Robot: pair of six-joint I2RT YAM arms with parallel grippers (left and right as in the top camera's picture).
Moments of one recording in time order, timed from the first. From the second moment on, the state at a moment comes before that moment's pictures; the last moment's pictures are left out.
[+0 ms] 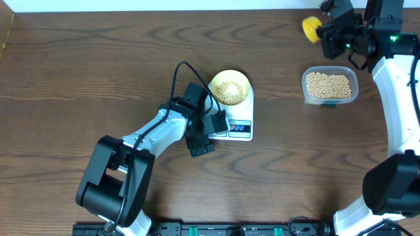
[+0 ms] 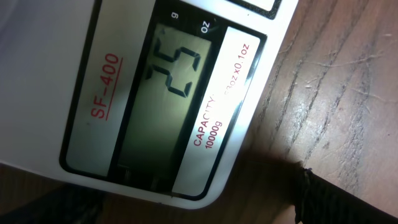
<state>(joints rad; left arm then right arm) -0.43 1.78 0.96 -0.56 0.22 0.88 -0.06 1.79 1.69 -0.72 -0.37 -0.44</state>
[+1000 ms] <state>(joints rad) -0.43 1.78 0.96 -0.56 0.22 0.88 -0.08 1.93 1.66 -0.98 -0.01 -0.08</state>
